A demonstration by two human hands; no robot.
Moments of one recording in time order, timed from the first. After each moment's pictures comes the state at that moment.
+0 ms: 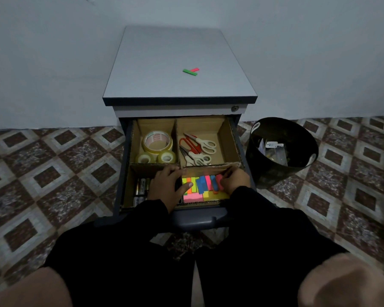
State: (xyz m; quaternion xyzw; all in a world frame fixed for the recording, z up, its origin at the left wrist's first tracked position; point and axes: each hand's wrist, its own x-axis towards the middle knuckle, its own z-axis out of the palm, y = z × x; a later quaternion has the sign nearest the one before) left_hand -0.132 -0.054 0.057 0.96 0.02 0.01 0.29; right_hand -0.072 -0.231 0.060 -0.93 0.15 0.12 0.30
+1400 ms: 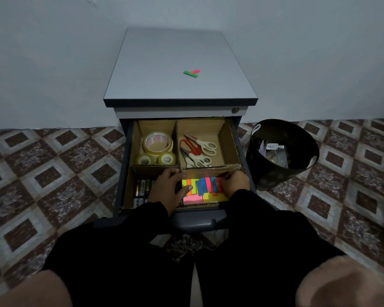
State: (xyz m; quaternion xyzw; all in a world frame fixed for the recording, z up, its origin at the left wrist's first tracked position) left_hand -0.134 -0.056 0.053 0.94 0.02 0.01 0.34; right_hand -0.072 -0.232 0.060 -0.94 0.14 0.13 0.28
